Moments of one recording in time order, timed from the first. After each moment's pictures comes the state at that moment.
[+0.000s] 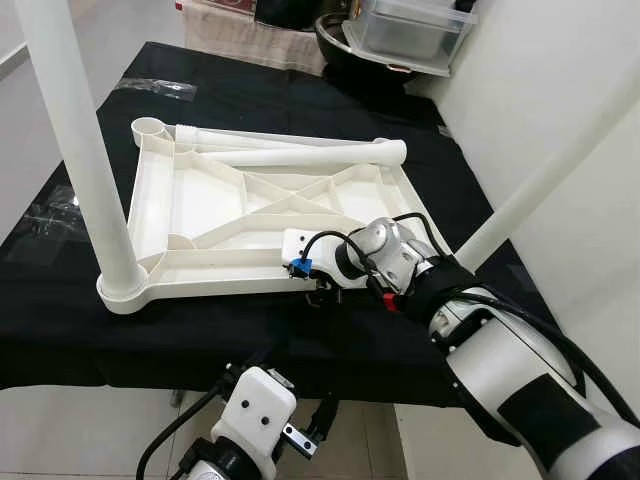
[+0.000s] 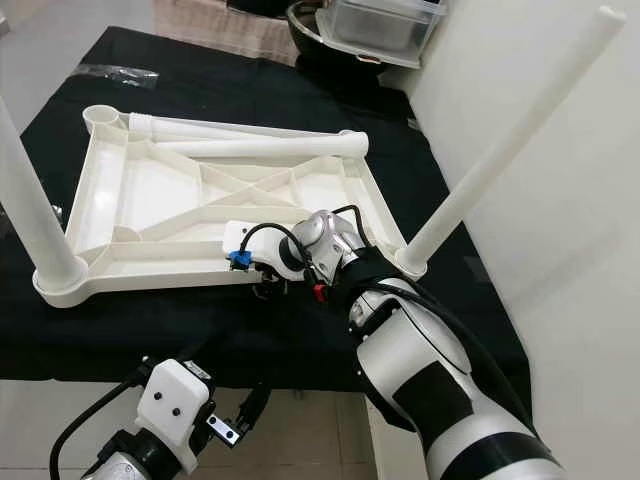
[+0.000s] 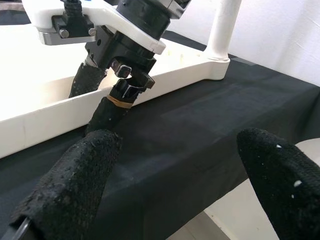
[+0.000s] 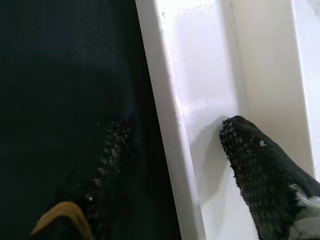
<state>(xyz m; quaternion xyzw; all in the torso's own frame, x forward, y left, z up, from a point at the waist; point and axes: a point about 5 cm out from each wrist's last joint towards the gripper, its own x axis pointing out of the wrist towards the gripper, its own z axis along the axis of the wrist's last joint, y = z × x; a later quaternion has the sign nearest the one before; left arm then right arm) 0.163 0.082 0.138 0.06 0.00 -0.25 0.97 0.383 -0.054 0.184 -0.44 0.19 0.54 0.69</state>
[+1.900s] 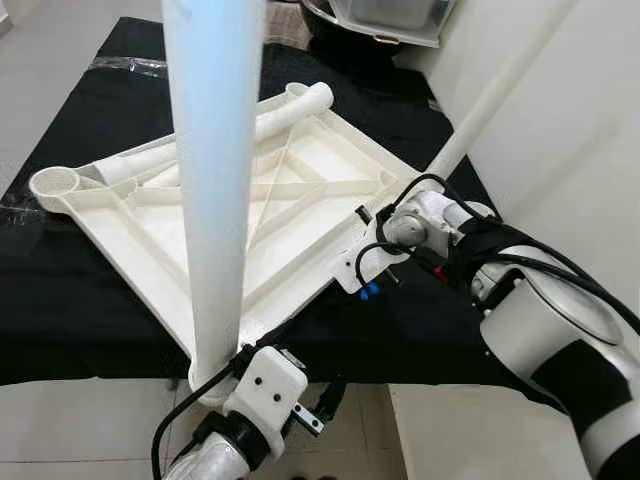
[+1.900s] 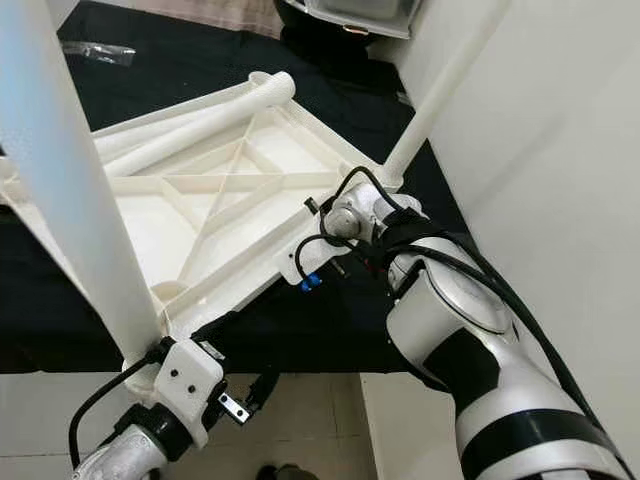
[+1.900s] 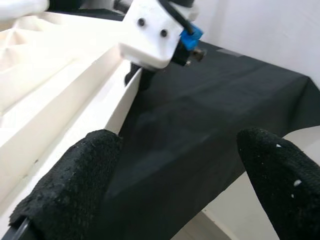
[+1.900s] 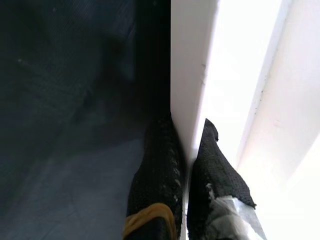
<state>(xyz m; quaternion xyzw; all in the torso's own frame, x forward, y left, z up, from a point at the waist) 0.177 0.079 0.134 0.07 0.00 -0.25 0.97 0.395 -0.111 0.202 -0.75 0.10 0.47 0.45</state>
